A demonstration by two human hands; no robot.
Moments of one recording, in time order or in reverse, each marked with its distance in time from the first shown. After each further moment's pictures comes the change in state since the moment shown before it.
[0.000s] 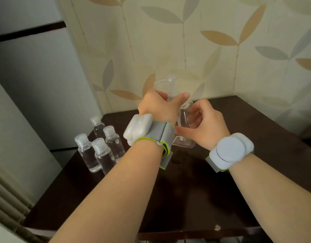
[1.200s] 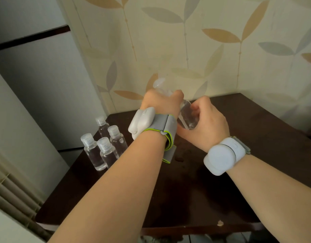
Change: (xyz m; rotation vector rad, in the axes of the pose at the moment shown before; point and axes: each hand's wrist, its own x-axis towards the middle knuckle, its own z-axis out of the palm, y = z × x) left_hand 0.015 -0.005 0.003 0.006 0.031 -0.015; right_hand -0.009 -0.015 0.012 -0.250 0.214 -0.144
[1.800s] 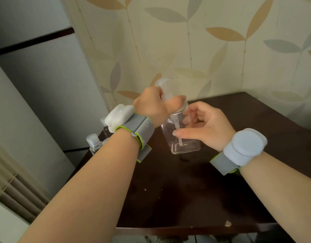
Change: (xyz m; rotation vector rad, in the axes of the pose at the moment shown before) left_hand 0.002 -0.001 -0.040 0.149 -0.343 0.241; right_hand 0.003 -0.003 -0.012 0.598 -0.393 0.193
